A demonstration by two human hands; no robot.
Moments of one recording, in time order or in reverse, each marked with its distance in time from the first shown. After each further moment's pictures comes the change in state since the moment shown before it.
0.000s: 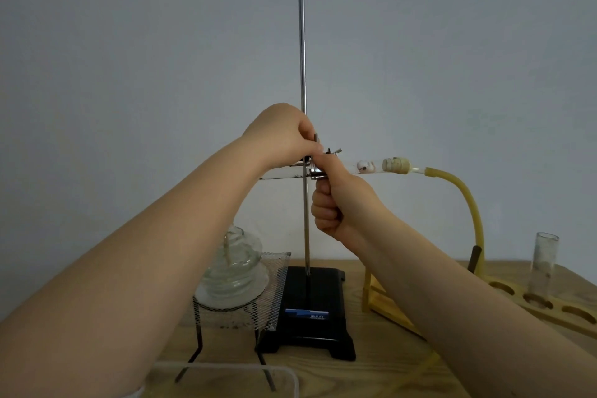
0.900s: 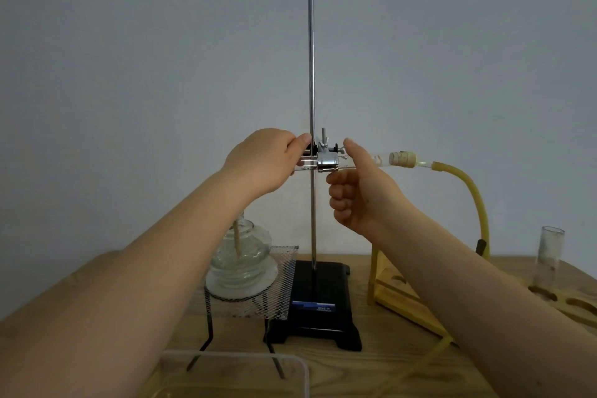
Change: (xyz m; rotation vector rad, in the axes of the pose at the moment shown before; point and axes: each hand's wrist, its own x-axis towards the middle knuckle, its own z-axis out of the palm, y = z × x) left_hand -0.033 -0.032 0.012 0.045 0.091 -0.018; right_hand -0.006 -0.003 -0.011 0.007 0.065 0.039
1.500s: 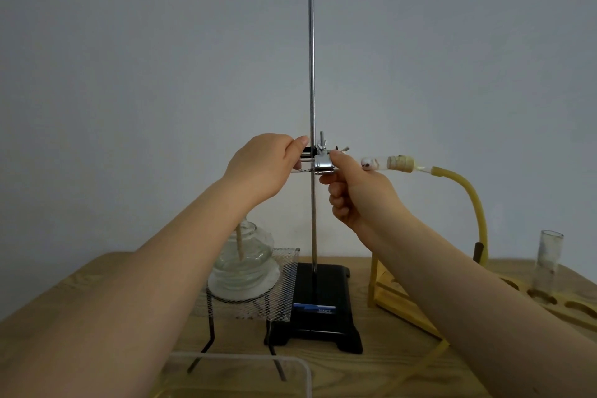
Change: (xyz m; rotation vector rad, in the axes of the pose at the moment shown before) left_hand 0.000 -0.009 0.006 -0.045 0.071 0.042; right_hand 0.001 0.005 0.010 -0.059 0.104 -0.125
